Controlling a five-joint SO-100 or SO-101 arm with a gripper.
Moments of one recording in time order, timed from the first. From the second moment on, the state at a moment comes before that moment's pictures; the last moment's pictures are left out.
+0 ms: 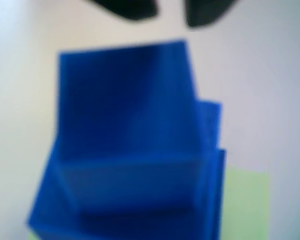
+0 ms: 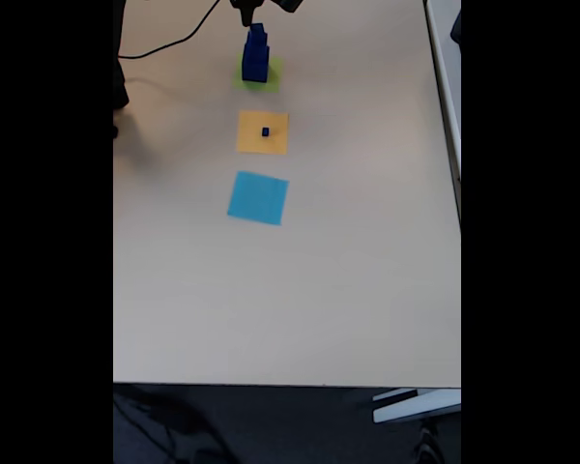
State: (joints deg) arm -23.6 69.2 51.4 100.5 106.8
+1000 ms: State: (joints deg) arm -23.1 67.6 49.4 100.5 104.8
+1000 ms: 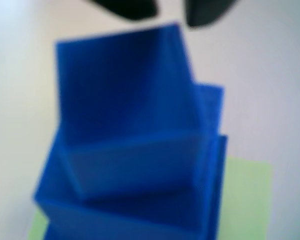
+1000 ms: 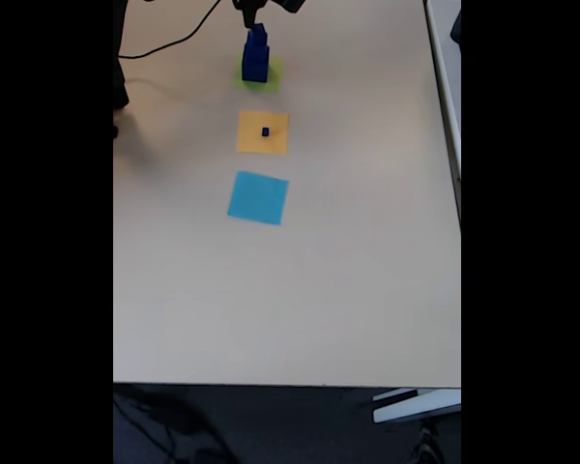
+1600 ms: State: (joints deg) arm -23.1 67.4 49.3 100.5 104.8
